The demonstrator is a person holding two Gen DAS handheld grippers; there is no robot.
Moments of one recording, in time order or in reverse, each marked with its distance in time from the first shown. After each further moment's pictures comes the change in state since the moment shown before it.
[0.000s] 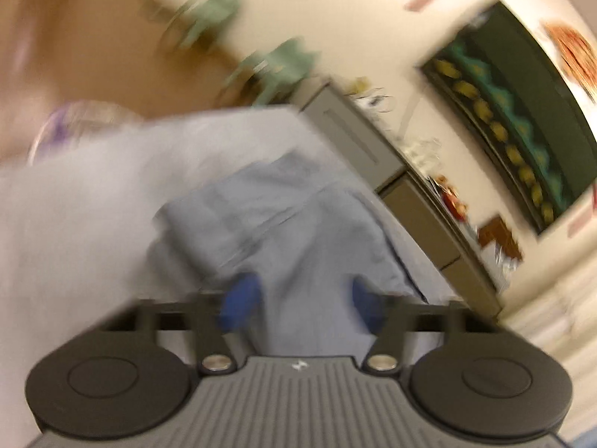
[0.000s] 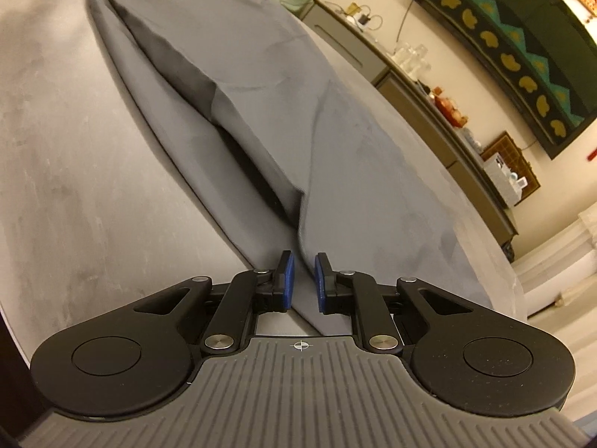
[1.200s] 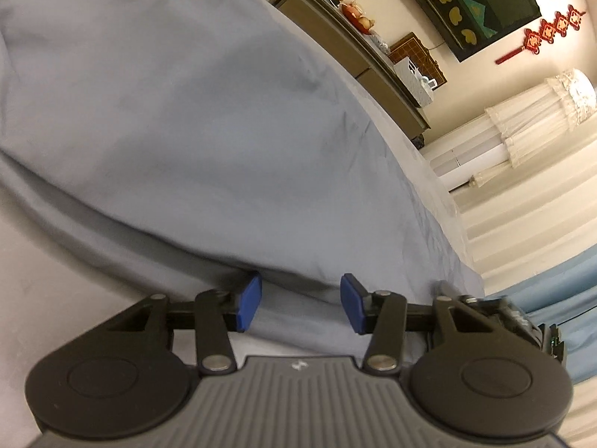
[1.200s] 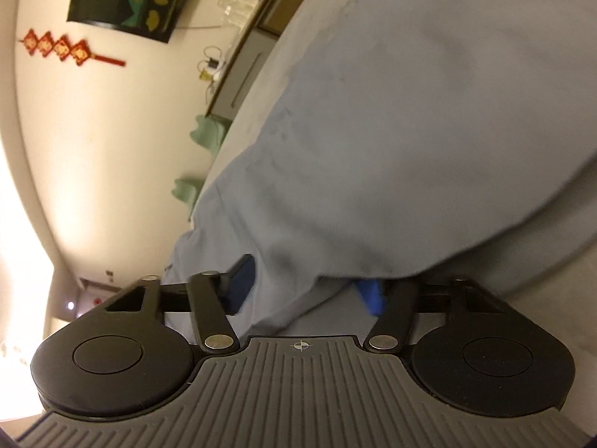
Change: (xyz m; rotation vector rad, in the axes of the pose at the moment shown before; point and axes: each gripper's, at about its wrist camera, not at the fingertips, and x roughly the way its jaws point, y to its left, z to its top) left arm 0.050 -0.161 -0.159 0.151 0.503 -0.299; right arm 0.104 -0.094 -0.056 1.641 -0.028 0.705
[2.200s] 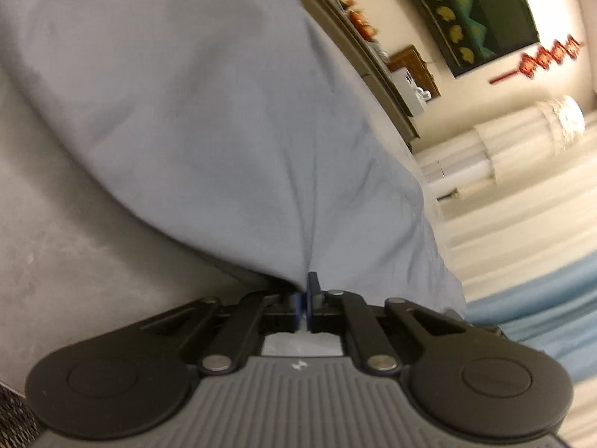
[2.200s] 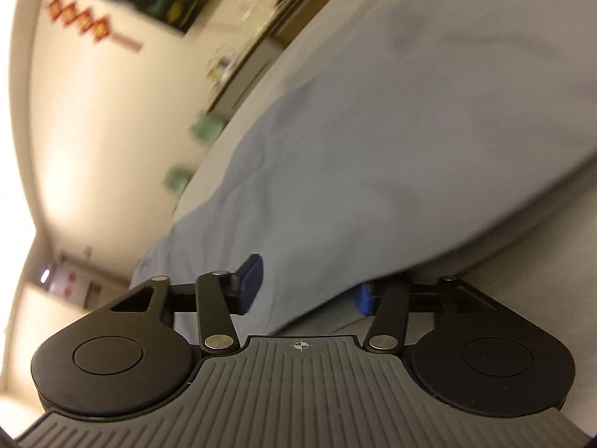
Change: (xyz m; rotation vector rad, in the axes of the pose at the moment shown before) left arm -0.046 0.036 -0.066 -0.104 -0.008 -0.070; right arm -0.073 -0.027 -0.016 -0.120 -0.082 -0.074
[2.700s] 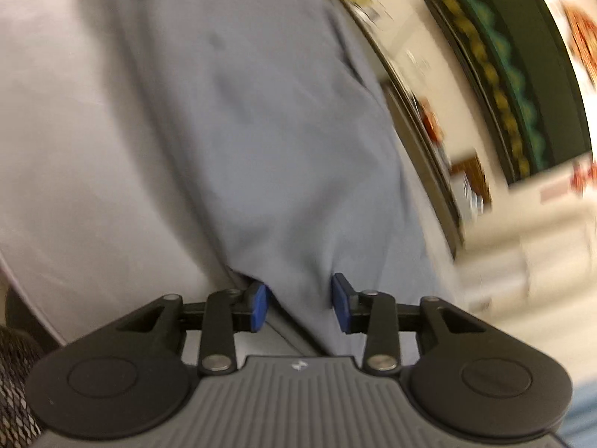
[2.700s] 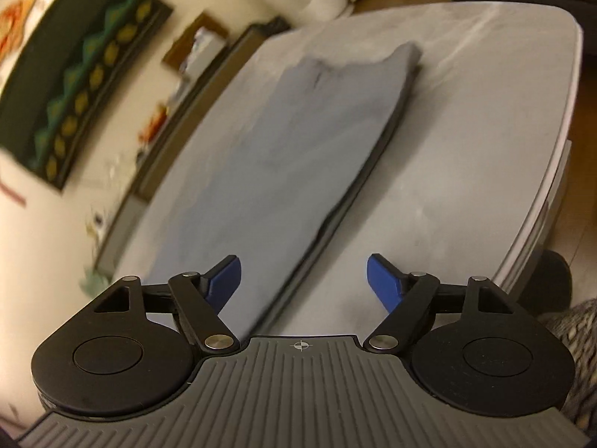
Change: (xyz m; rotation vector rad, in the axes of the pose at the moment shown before) left arm -0.069 0.030 0.010 -0.289 -0.278 0.130; right arm -0.134 -0.067 0.023 0.242 -0.420 -0.377
